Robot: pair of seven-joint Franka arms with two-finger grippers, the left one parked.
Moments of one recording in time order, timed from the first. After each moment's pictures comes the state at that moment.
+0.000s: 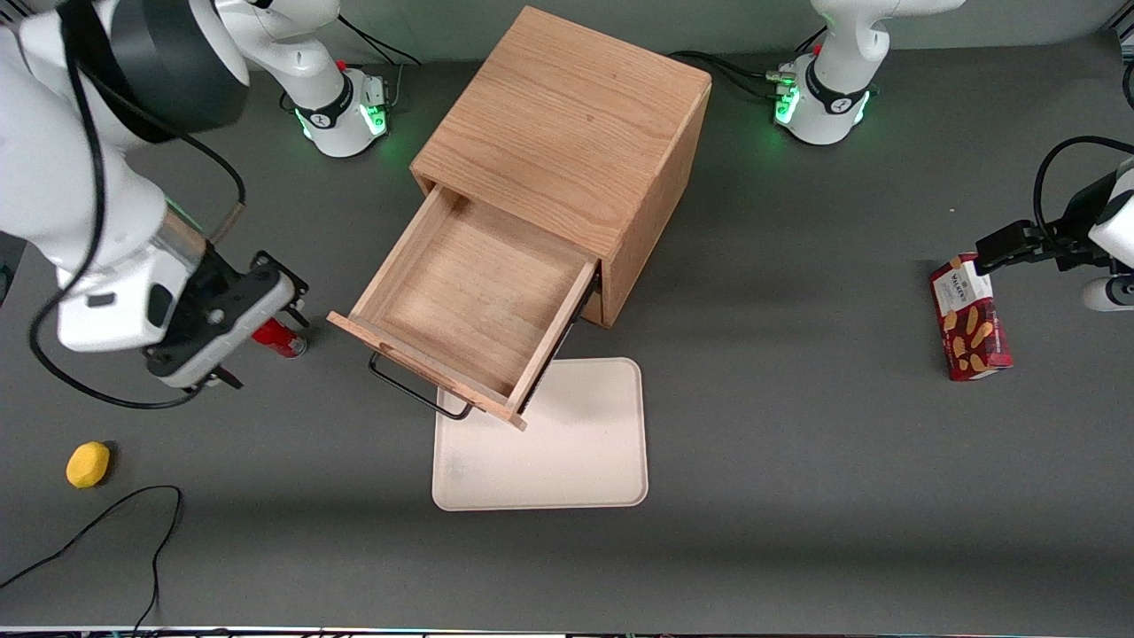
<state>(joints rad) 0.21 0.30 0.09 -1.20 -0.05 1.68 -0.56</state>
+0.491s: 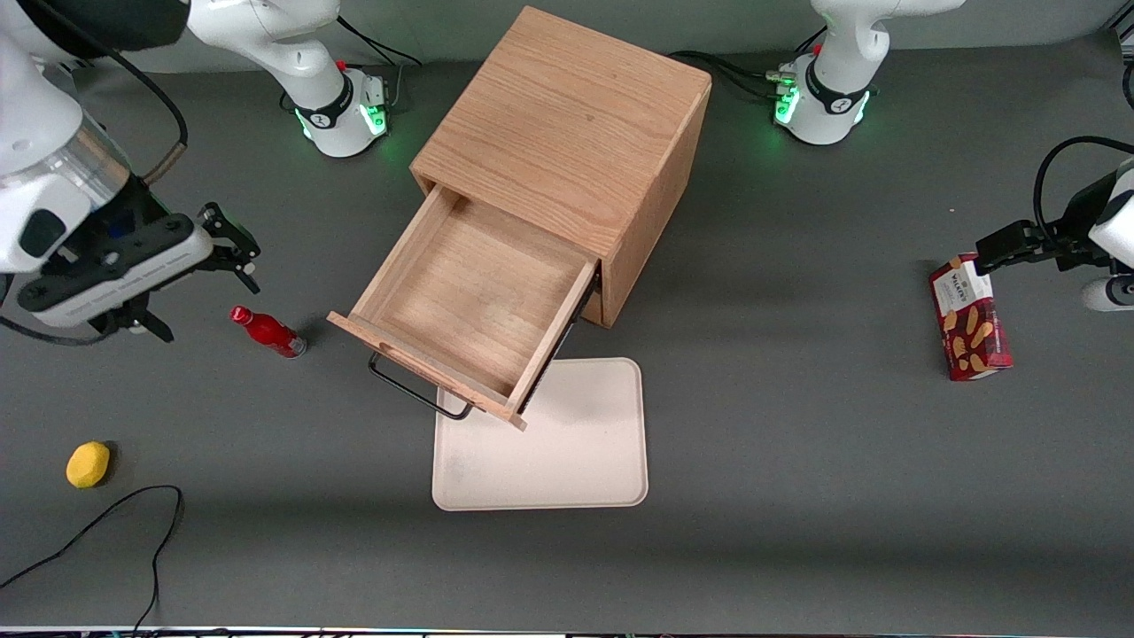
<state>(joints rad) 0.21 0.14 0.06 -1.31 -0.05 1.67 -0.25</state>
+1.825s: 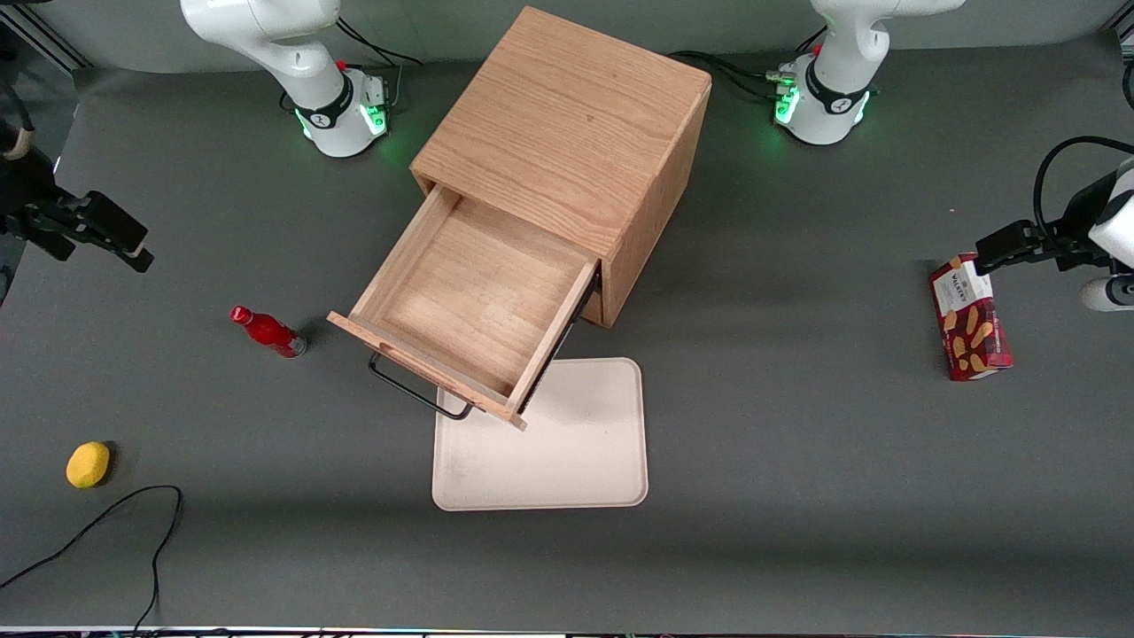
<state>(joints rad) 0.13 -0.03 -0.06 -1.50 -0.05 1.62 0.27</state>
